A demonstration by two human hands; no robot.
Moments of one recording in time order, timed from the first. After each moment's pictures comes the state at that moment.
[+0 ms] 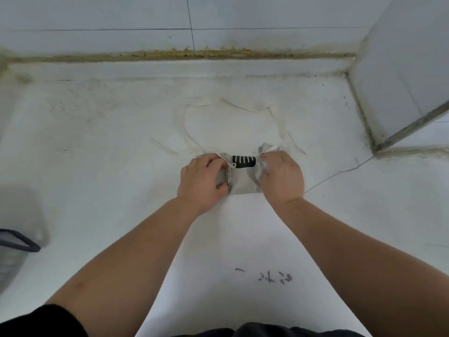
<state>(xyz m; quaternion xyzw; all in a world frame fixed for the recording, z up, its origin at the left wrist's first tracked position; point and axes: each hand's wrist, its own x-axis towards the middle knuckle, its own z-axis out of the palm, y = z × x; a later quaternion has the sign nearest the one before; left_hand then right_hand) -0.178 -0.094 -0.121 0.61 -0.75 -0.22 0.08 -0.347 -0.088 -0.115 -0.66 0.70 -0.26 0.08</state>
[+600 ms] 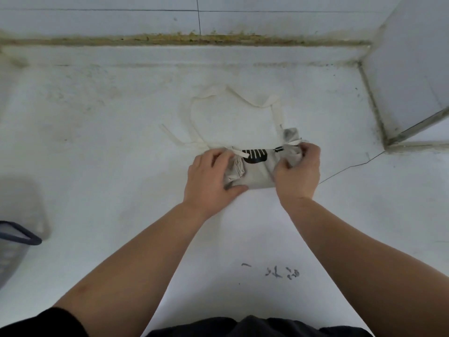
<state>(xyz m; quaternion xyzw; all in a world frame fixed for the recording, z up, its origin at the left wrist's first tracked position) -0.174 -0.079 -0.133 0.61 -0.74 -0.23 0.17 -0.339 -0.081 -0.114 -0.41 0.78 -0.42 0.22</state>
